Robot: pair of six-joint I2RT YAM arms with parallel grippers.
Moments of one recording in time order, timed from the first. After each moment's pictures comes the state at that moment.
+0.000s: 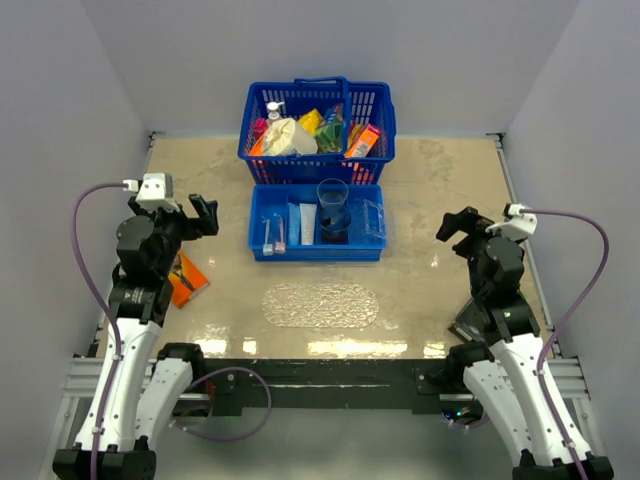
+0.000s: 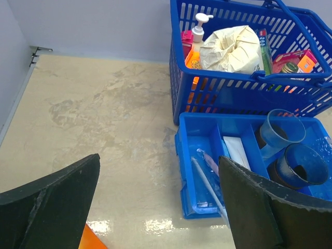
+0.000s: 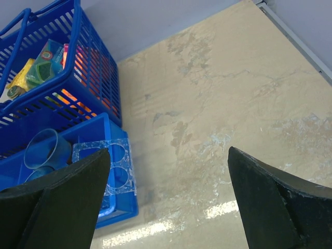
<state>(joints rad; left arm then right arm) -0.04 0.67 0.75 -0.18 0.03 -0.17 0.17 0.56 0.59 -0.20 0.35 0.45</state>
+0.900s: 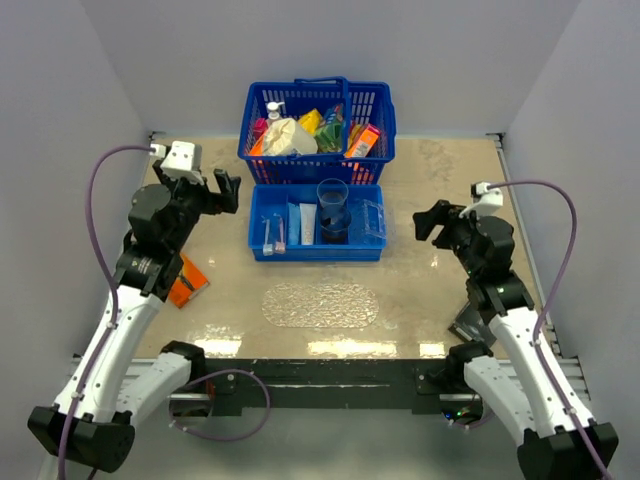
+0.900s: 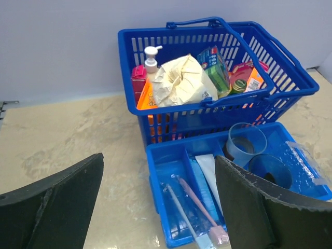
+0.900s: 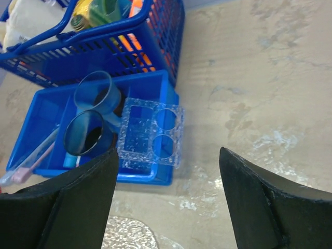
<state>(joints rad) -0.23 0.87 0.96 -0.16 -0.02 -0.09 0.19 0.73 0.67 -0.17 0.00 0.38</state>
